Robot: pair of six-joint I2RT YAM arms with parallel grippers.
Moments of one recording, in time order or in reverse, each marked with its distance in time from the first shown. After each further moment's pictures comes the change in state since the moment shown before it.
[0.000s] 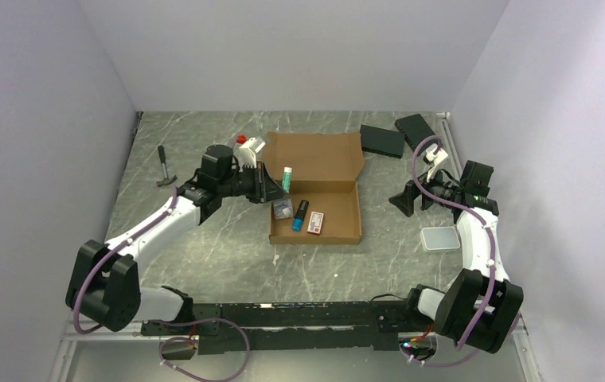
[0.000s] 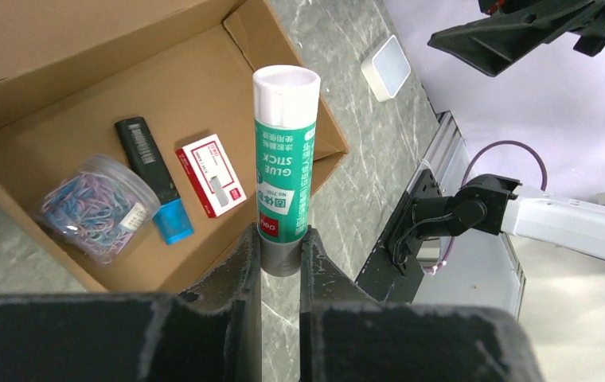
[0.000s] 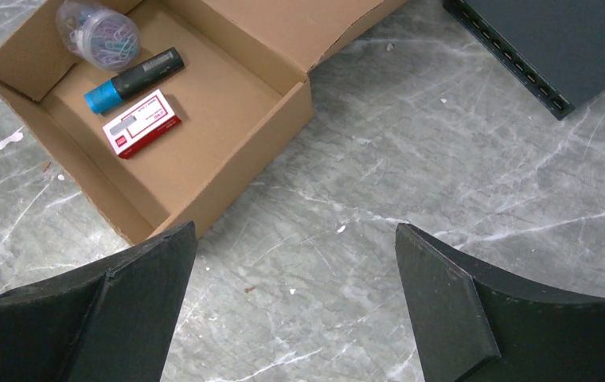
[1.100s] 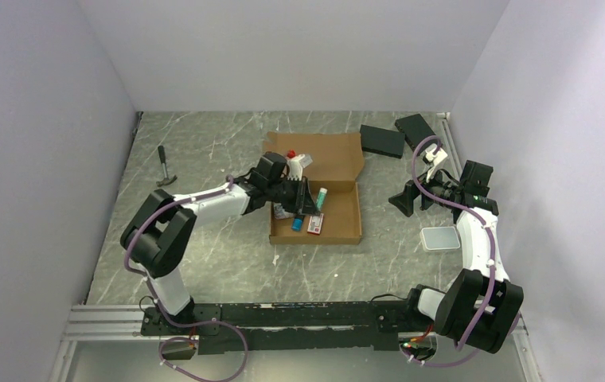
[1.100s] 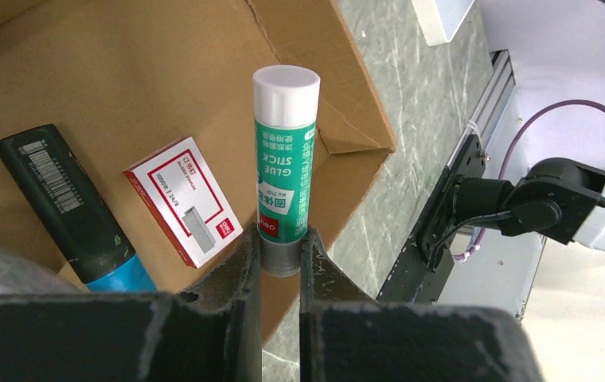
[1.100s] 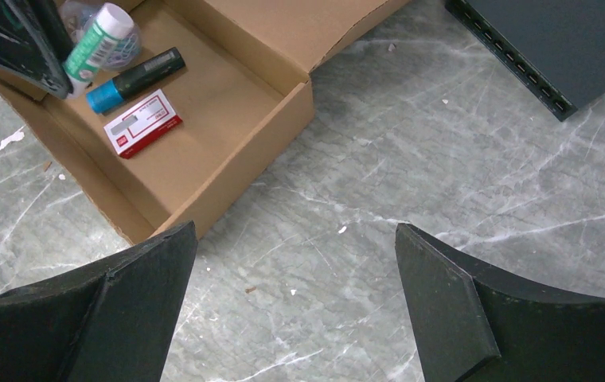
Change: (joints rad) left arm -0.217 0.407 0.167 0.050 -0.076 -0.002; right arm 0.004 0.000 0.000 0.000 0.000 0.000
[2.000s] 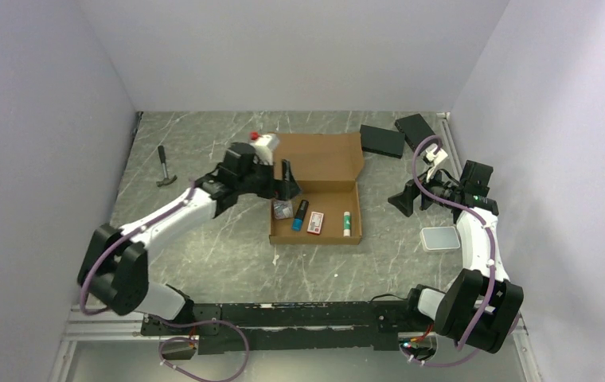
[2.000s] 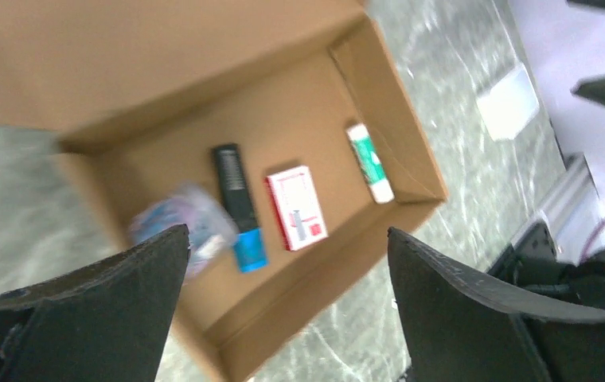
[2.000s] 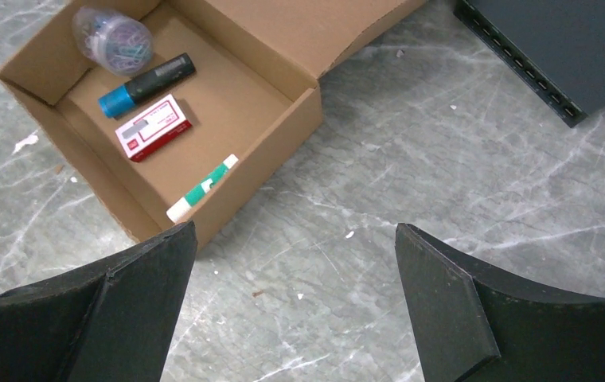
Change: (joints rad) left arm 0.058 -0.246 -0.030 -0.142 -0.287 0.085; right arm 0.000 0.000 0.000 0.000 -0.013 0.006
